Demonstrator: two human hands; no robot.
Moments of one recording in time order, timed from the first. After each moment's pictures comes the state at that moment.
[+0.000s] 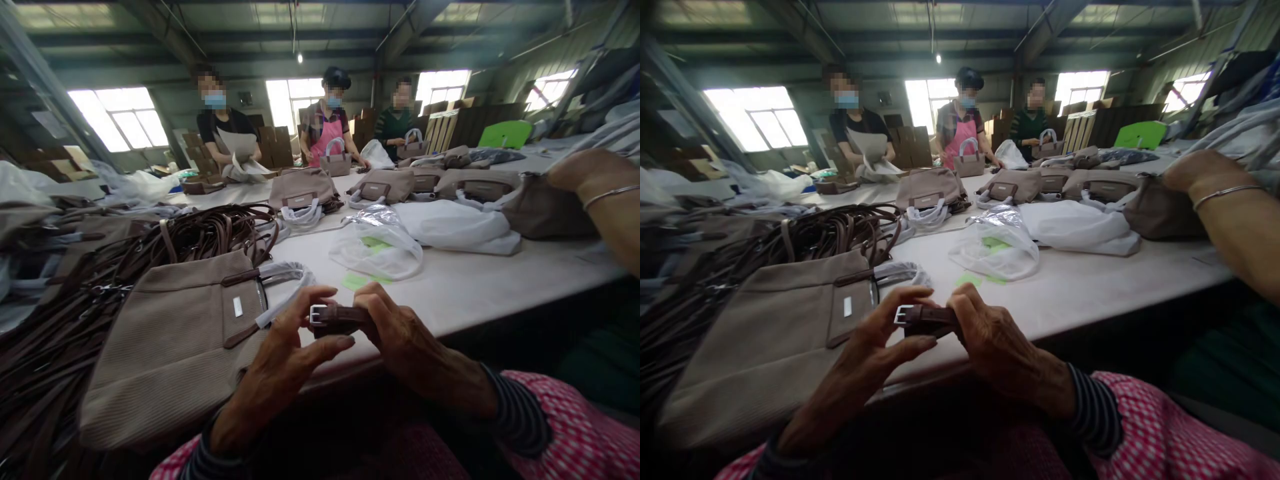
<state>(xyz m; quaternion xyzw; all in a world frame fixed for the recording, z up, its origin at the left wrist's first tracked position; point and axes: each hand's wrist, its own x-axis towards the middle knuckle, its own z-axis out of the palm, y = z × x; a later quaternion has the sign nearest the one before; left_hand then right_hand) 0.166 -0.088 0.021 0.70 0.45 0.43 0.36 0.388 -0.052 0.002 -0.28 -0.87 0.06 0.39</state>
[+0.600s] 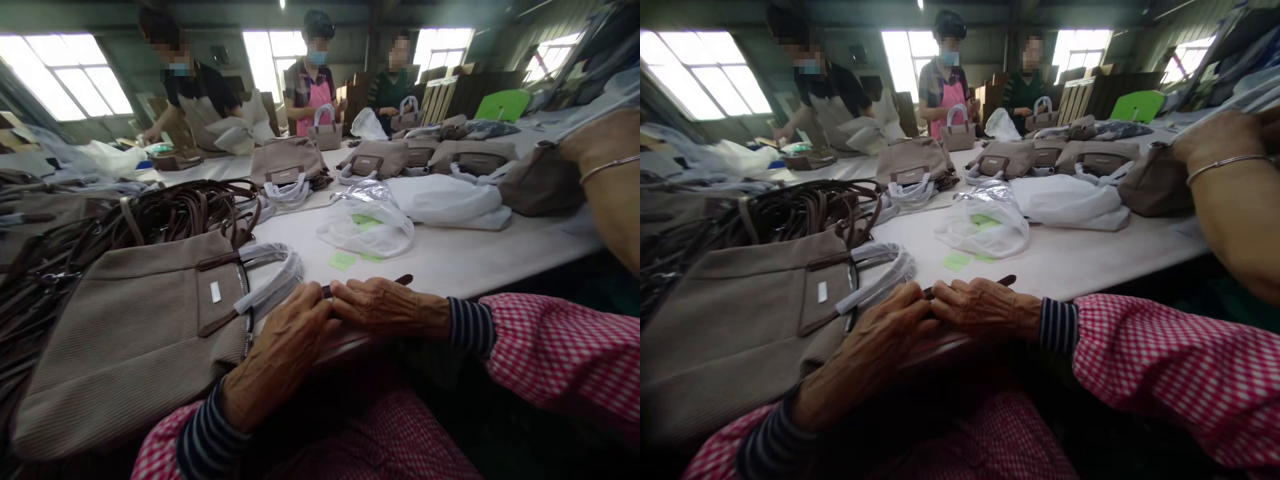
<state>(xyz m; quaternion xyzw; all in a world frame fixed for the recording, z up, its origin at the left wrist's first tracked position) 0.179 -0.071 -0.004 0.88 0.45 0.15 0.06 0.403 -0.009 -0.017 -0.14 -0.96 -0.22 0.05</state>
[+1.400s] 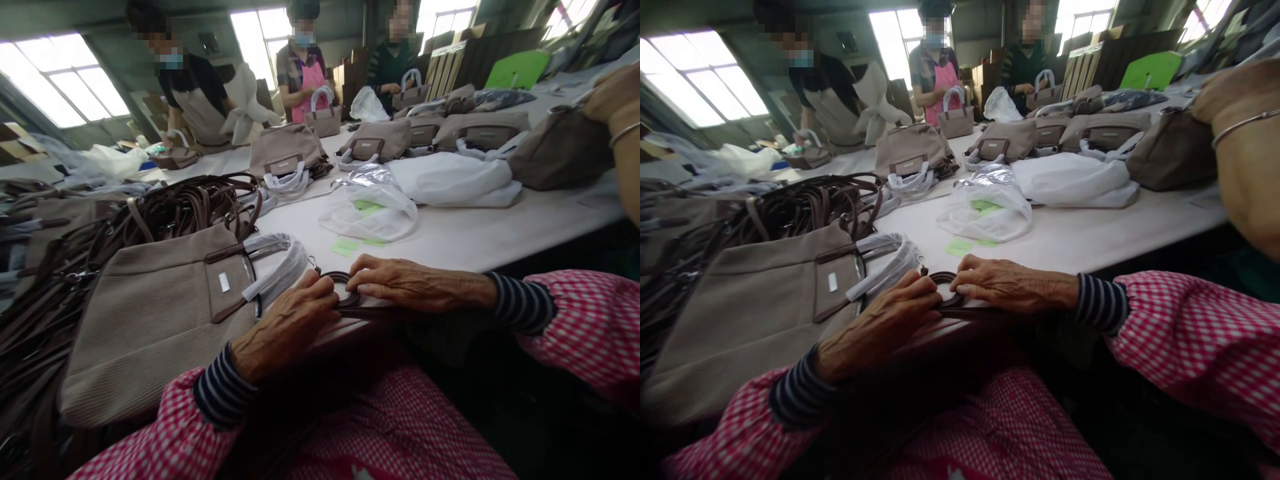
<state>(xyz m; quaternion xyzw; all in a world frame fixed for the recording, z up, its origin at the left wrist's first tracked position) 0.172 -0.058 0.008 0.94 0.32 0.08 0.09 0.433 -0.009 0.011 -0.23 -0.92 0.29 0.08</state>
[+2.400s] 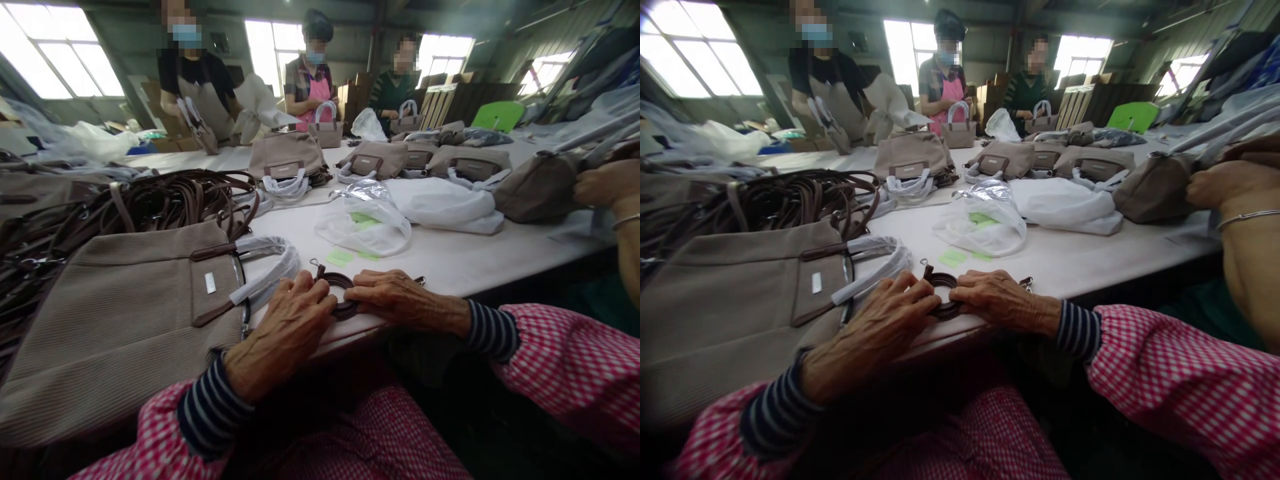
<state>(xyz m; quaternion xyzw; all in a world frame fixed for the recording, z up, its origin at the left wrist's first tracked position) 0.187 -0.060 0.006 0.91 0.40 0.07 0.03 0.434 -0.005 -0.013 -0.24 -0.97 0.06 0.08</state>
